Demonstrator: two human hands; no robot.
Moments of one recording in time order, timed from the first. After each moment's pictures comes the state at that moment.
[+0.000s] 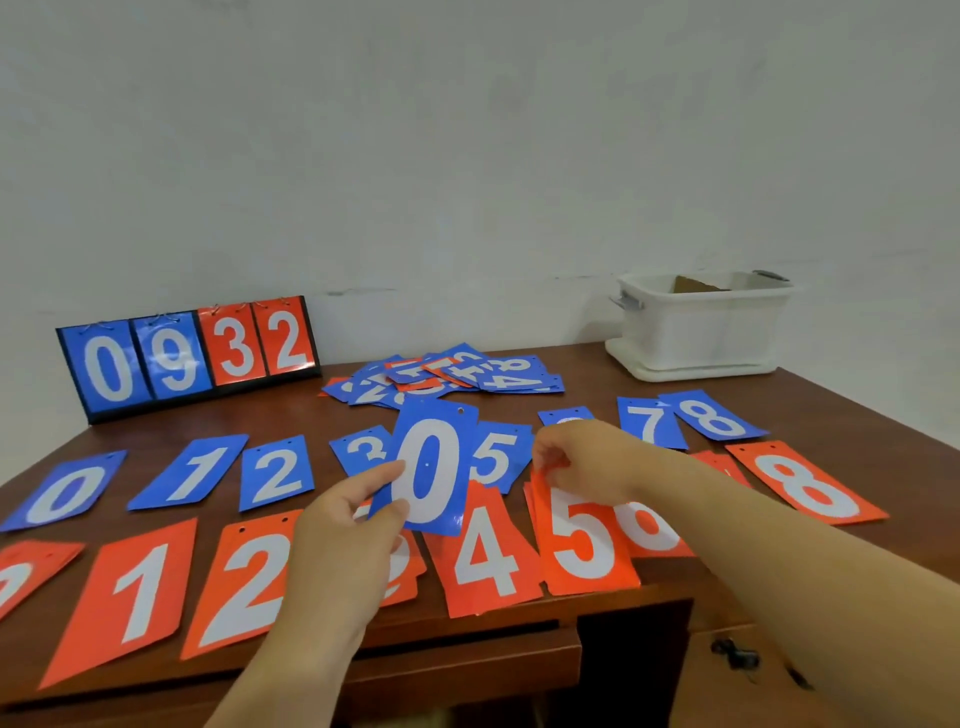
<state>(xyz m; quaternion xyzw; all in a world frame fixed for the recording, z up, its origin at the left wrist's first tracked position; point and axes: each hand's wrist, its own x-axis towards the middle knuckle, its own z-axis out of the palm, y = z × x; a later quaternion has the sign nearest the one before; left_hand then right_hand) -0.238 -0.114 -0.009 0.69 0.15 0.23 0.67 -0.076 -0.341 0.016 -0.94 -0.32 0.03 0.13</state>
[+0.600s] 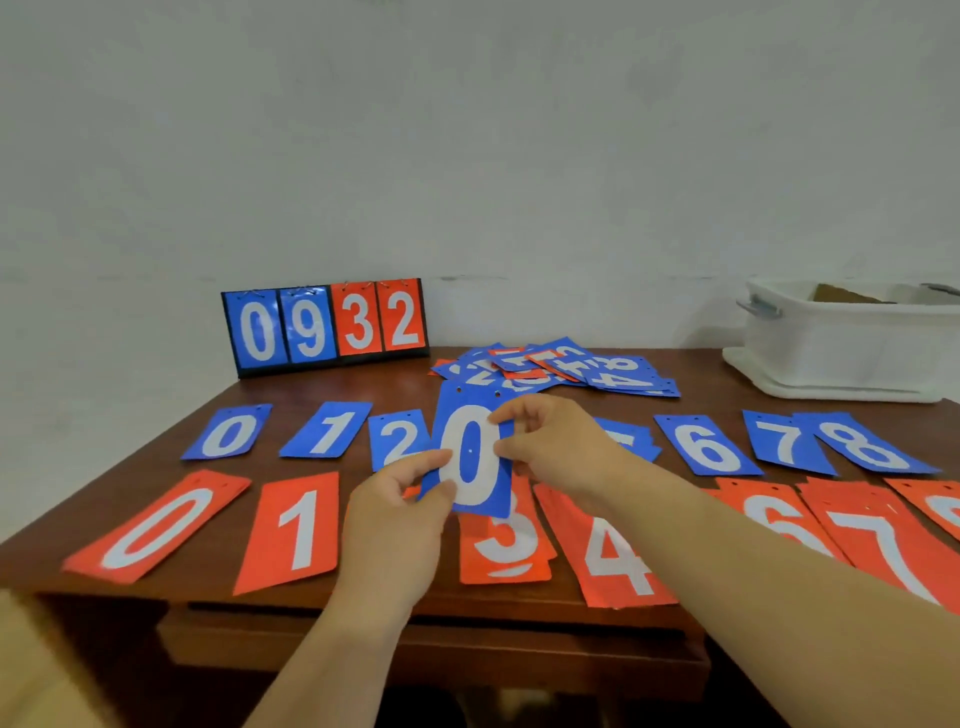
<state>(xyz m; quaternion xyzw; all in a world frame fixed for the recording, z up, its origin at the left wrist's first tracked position) -0.271 -0.047 -0.014 0.72 0.19 0.29 0.60 -0.140 -0.176 0.029 -0.82 -0.27 0.10 0.50</state>
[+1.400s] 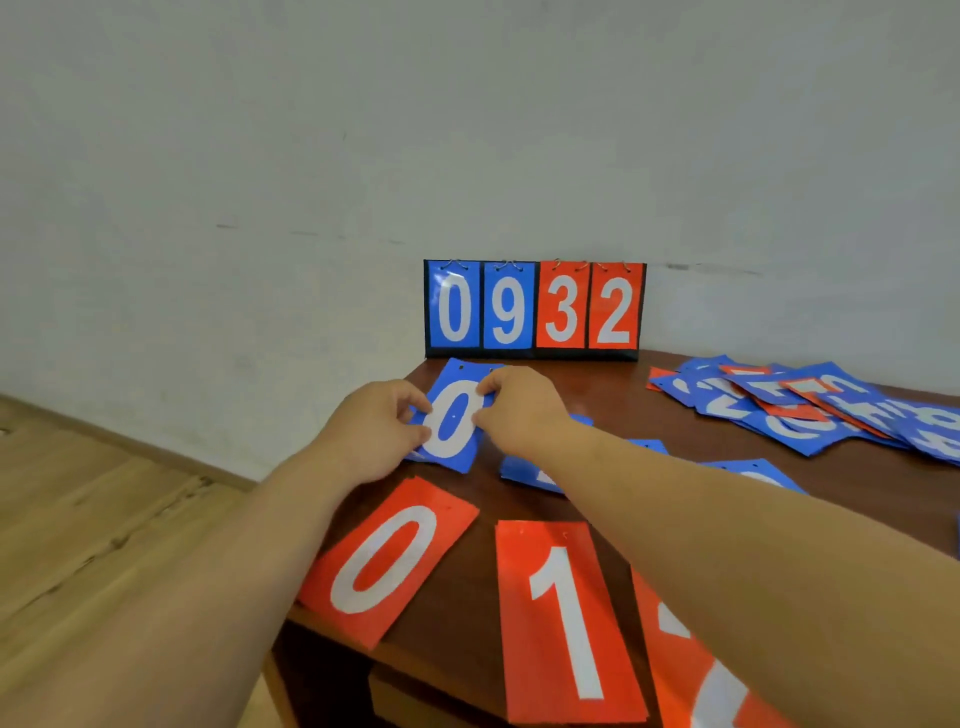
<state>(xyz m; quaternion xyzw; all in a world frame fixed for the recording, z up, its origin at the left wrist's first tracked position) -0.255 0.295 -0.002 0.90 0.28 0.20 0.26 -0.114 0.170 0.007 -0.87 -0.39 0.03 0.30</state>
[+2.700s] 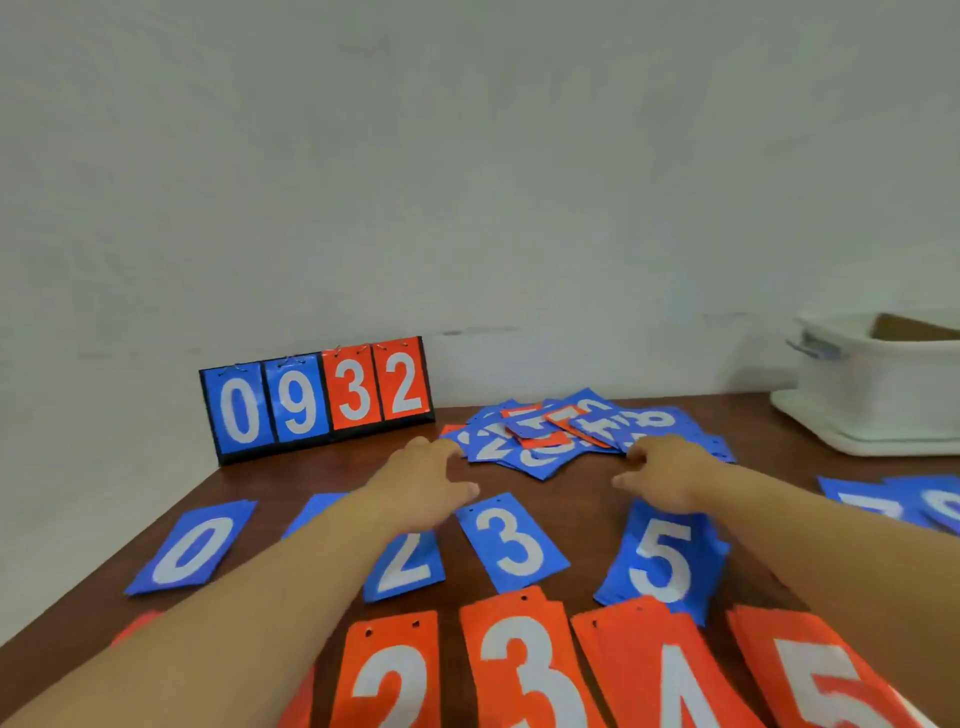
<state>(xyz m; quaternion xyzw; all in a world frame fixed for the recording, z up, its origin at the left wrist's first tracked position) -0.078 0.065 0.034 0.98 0.12 0.04 0.15 0.049 -0.215 0.018 -0.98 -0.15 0.03 0.12</state>
